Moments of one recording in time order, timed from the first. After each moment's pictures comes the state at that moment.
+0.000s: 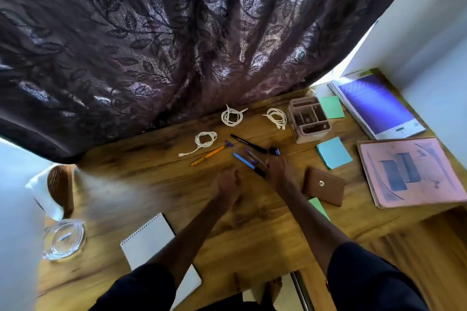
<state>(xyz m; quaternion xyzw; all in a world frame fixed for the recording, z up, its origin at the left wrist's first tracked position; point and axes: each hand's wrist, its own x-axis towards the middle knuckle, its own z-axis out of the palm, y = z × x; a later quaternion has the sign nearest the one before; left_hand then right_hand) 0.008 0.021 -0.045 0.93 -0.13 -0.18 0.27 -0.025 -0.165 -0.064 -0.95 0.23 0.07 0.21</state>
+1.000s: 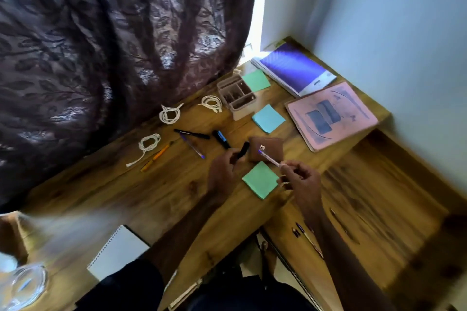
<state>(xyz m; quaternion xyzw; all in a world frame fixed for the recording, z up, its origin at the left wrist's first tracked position) -0.083 -0.072 0.005 0.85 -0.33 -0.11 0.41 -0.259 -0.200 0.046 -0.56 0.42 -0.25 0.67</state>
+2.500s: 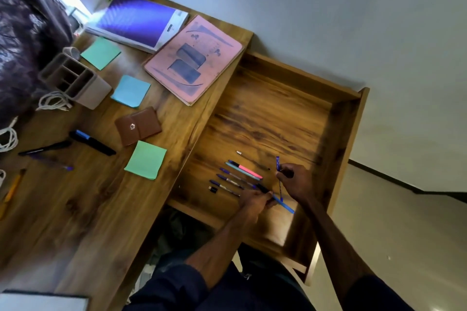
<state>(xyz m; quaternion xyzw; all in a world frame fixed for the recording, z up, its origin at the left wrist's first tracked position) -0.460 -0.187 -0.096 0.68 0.11 -0.65 0.34 -0.577 -0.270 -0.100 -0.66 0.62 -0.06 0.42</state>
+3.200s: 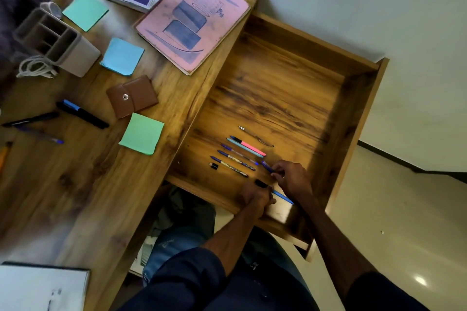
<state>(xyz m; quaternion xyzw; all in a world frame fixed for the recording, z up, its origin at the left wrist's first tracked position) -0.482 -0.145 -0.171 0.79 0.02 -0.59 0.15 -0.579 -0.219 -0.138 -0.71 0.59 0.08 0.38</state>
